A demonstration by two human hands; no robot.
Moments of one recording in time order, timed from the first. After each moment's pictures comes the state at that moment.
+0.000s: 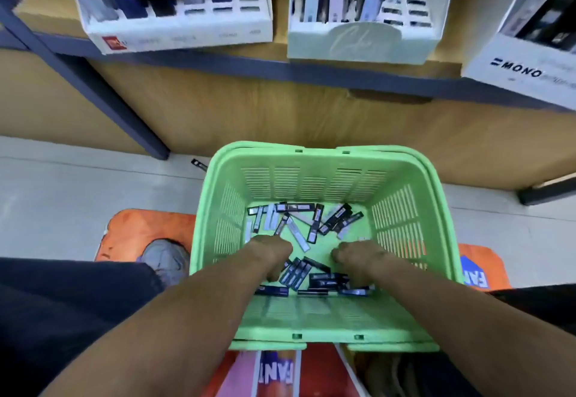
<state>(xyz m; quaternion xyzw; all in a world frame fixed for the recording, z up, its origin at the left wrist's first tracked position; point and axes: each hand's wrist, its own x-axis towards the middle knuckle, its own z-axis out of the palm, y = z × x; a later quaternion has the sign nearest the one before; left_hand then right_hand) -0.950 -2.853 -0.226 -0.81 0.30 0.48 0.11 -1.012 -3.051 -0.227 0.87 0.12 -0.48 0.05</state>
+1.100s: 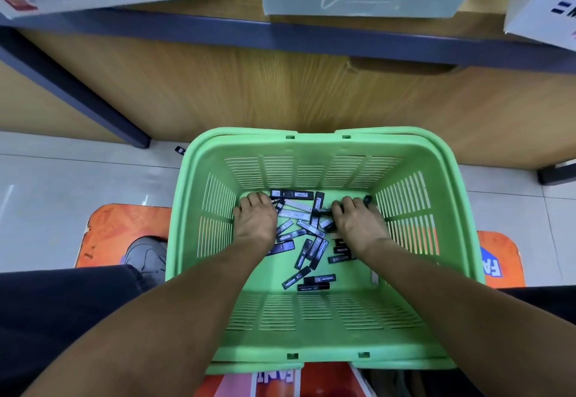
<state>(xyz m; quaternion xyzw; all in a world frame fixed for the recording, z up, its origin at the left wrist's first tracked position) -0.930 -2.859 -0.273 -0.95 0.12 0.29 0.05 -0.990 -3.060 -0.267 0.95 0.04 -0.29 0.10</state>
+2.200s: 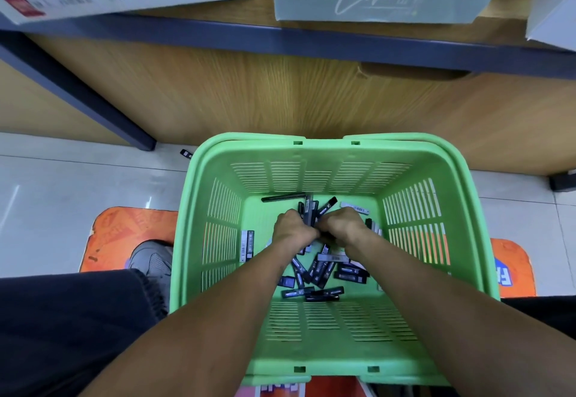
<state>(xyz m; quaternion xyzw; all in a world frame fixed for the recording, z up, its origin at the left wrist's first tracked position) -0.935 -2.909 -0.270 -0.84 -0.13 0.43 -0.32 -0.956 -3.019 -0.266 0.67 -0.43 -0.30 -0.52</state>
